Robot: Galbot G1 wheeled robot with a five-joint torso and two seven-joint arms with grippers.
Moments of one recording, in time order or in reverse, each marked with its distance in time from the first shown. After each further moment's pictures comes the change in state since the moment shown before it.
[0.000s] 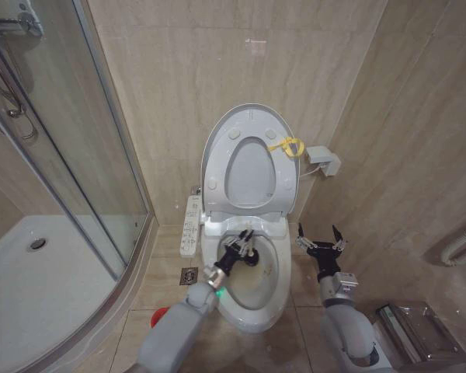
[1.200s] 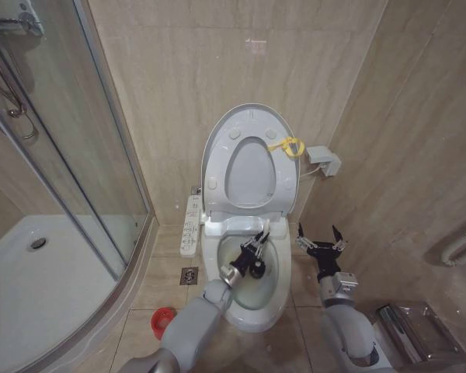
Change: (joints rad) left arm -0.065 -0.098 0.004 0.139 0.021 -0.034 0.025; right arm 0.000 0.000 0.000 0.000 0.000 0.000 0.000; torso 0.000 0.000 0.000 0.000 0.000
